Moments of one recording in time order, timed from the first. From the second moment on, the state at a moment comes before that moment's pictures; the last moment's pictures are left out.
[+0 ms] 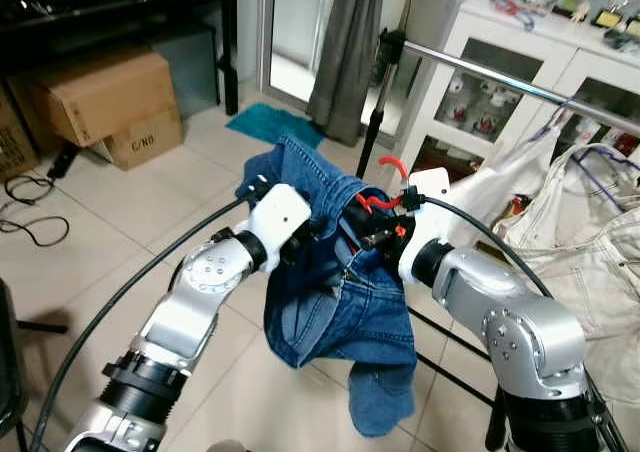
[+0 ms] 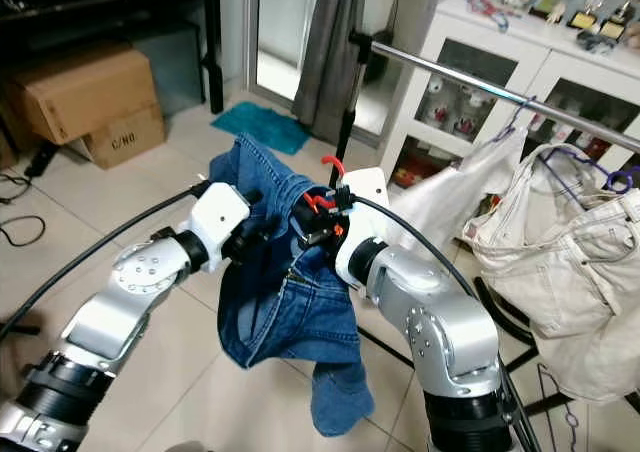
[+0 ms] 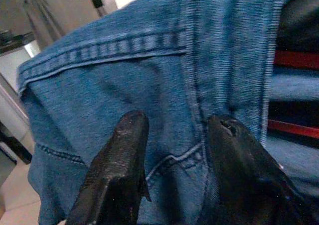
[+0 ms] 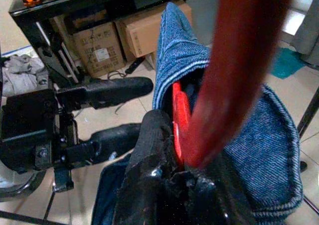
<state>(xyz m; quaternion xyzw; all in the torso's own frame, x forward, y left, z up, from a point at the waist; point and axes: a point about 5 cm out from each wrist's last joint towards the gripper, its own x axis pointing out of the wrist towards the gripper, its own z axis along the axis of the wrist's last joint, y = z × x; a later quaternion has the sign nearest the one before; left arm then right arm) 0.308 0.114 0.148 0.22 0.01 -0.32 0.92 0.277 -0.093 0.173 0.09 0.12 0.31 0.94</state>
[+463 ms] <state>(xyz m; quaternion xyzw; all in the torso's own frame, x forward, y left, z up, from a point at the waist) 0.306 0.121 0.150 0.17 0.00 -0.30 0.94 0.279 -0.092 0.173 0.10 0.13 0.31 0.94</state>
